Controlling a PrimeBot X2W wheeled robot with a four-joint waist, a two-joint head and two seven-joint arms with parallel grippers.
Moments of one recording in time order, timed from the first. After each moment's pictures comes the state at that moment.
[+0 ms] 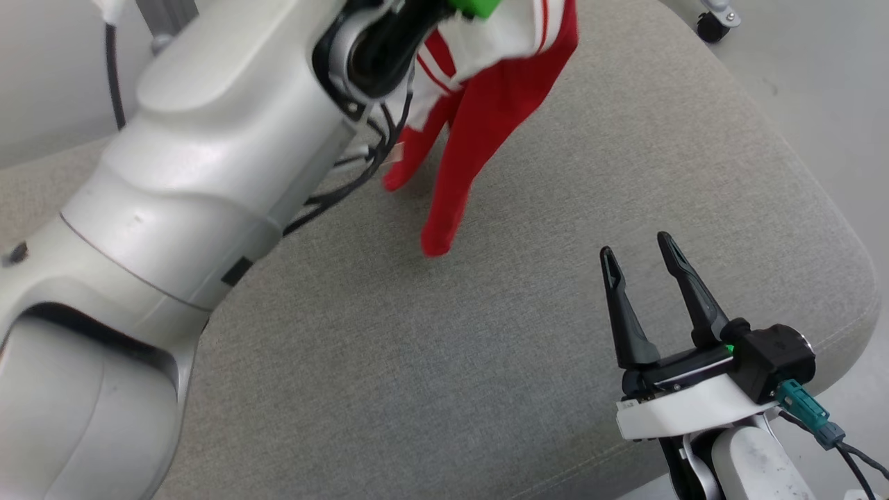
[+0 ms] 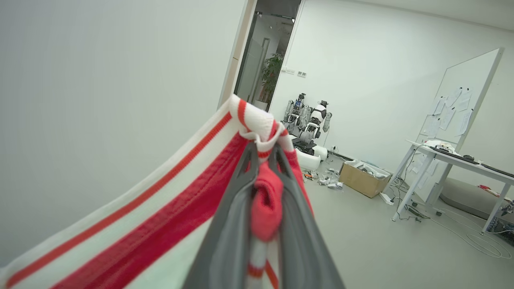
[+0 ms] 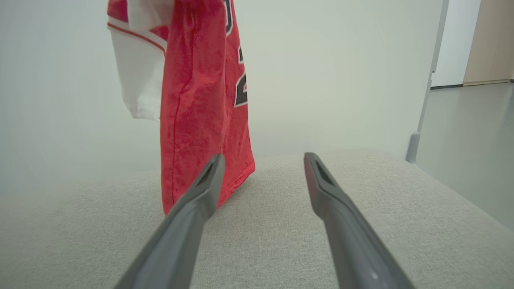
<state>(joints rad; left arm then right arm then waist) -1.43 0.10 -0.96 0.60 -1.33 -0.07 -0.10 -0.09 -0.05 0.19 -0.05 0.17 0.13 -0.26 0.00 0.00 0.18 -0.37</state>
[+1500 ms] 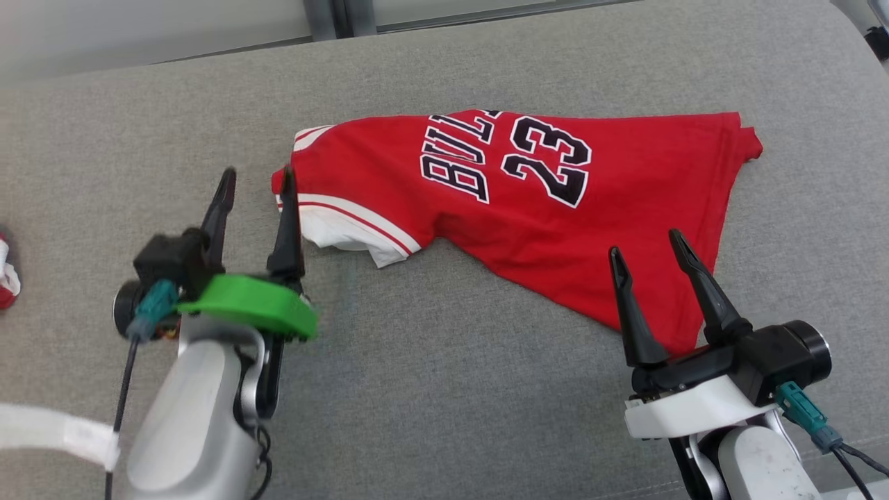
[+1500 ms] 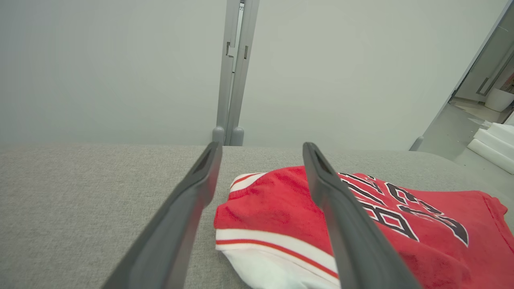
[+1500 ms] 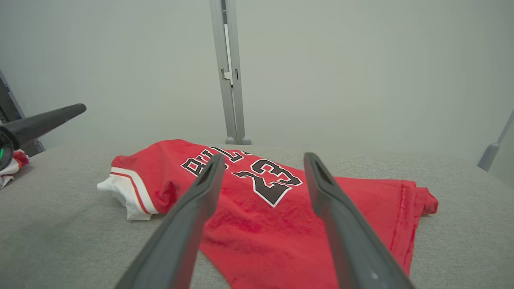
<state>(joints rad) -0.50 0.15 -0.33 0.41 -0.49 0.04 -0.26 -0.08 -0.05 0.15 -0.05 0.07 0.13 -0.26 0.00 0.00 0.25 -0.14</state>
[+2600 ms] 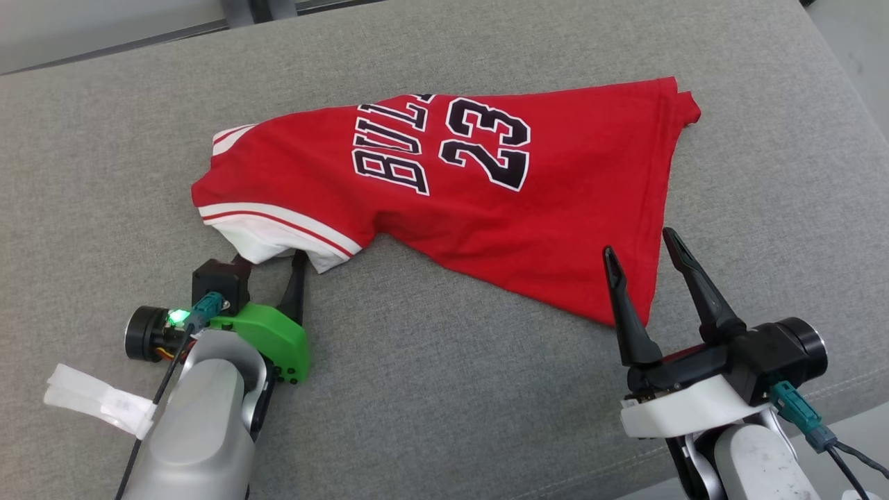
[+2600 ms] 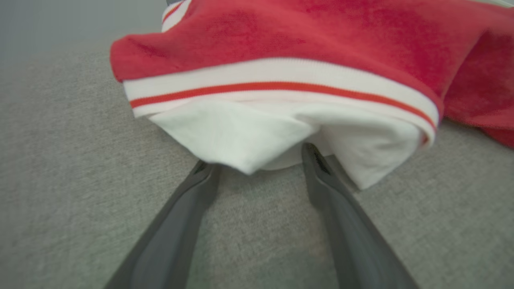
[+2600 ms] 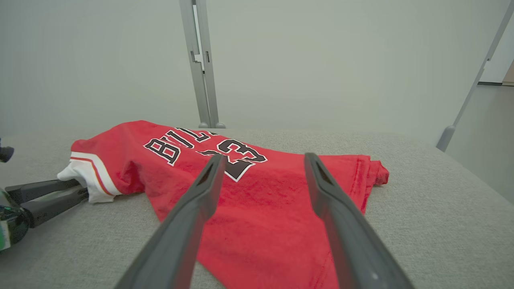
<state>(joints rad) -0.55 0.10 -0.23 0.84 -0.17 -0.09 -0.27 -0.09 -0.05 0.16 -0.05 0.06 0.13 -0.26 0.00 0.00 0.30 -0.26</state>
